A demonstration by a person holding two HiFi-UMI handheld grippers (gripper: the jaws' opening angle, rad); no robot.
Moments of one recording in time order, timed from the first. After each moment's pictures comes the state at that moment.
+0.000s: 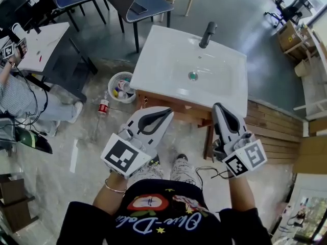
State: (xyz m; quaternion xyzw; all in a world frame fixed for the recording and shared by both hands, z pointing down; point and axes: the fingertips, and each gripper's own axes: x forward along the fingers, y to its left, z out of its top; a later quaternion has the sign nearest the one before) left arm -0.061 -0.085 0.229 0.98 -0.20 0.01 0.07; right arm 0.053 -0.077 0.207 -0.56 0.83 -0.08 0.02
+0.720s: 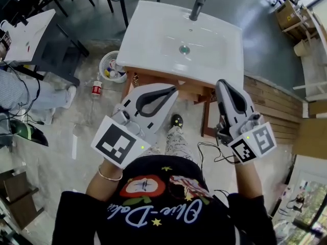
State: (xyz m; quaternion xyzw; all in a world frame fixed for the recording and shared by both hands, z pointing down) left arm -0.019 -0.054 0.205 0.99 -0.16 0.02 0.05; right arm 0.085 -0.051 0.195 -0.57 0.82 -0.08 0.00
